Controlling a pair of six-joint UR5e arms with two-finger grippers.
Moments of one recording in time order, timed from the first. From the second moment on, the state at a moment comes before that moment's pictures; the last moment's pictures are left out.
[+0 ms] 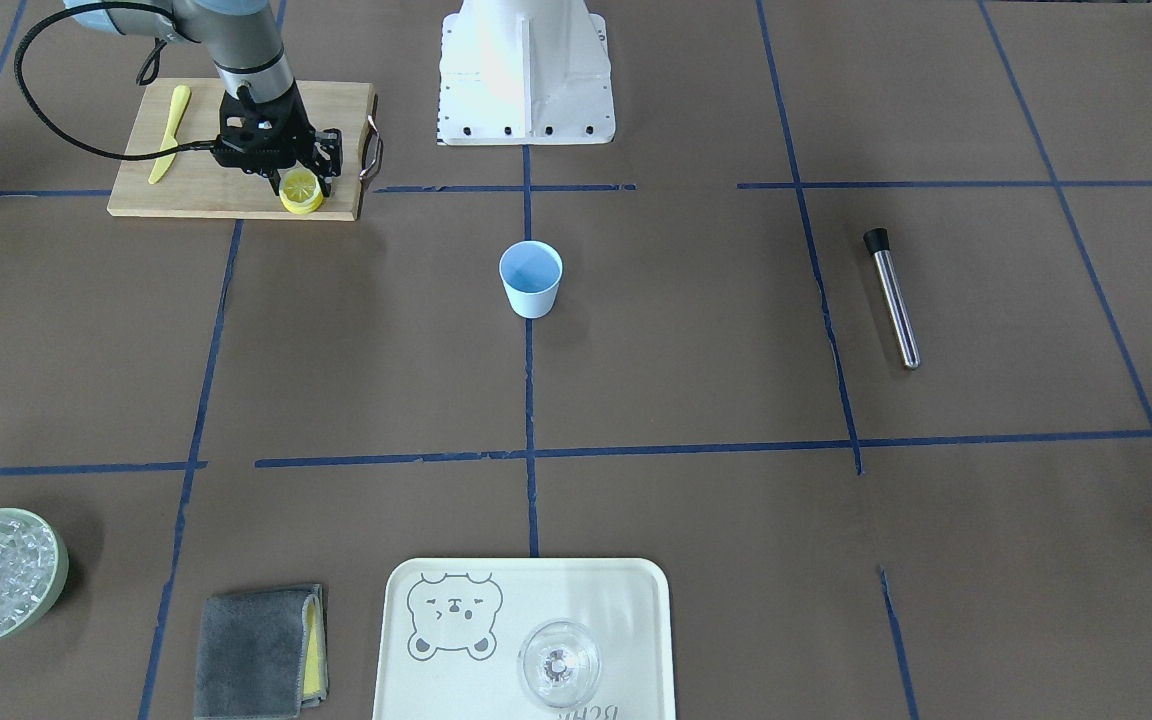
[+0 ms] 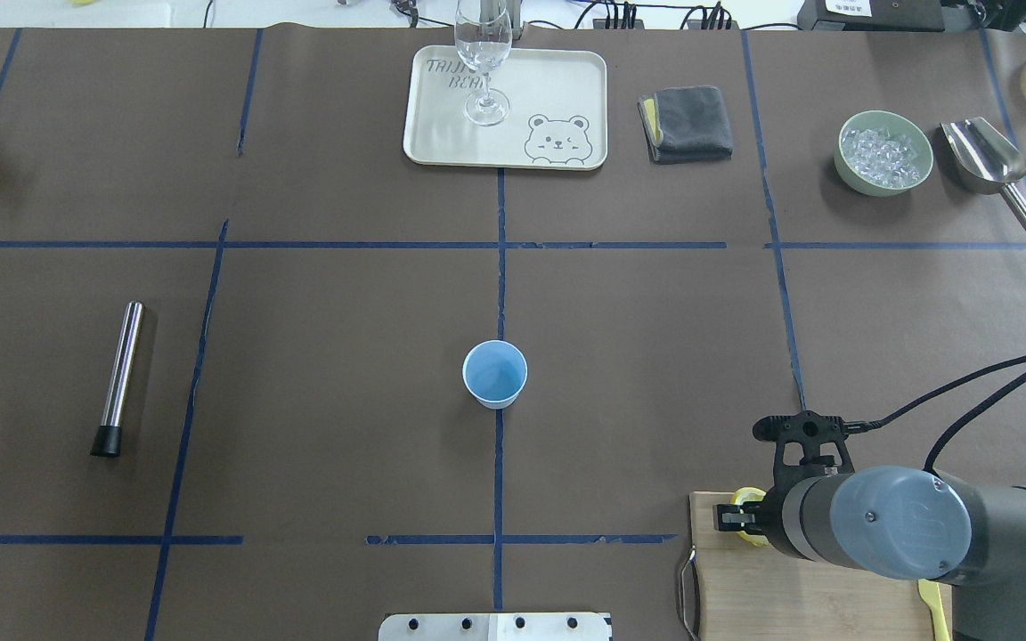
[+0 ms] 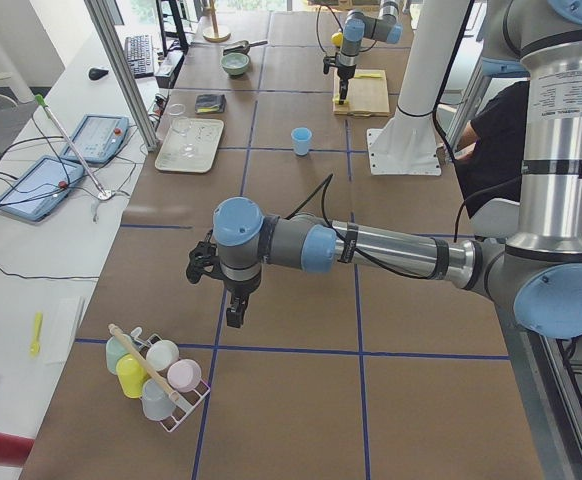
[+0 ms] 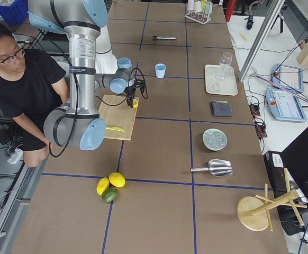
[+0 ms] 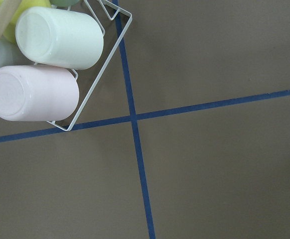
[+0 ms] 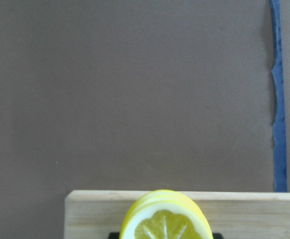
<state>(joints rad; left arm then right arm) -1.55 -1.54 -1.75 -1.57 -2.36 0.04 0.21 -1.61 2.13 -1.35 1.64 1.45</state>
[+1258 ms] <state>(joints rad) -1.55 -1.54 -1.75 -1.57 -2.36 0.04 0.28 -1.62 2.28 -1.41 1.71 1.45</state>
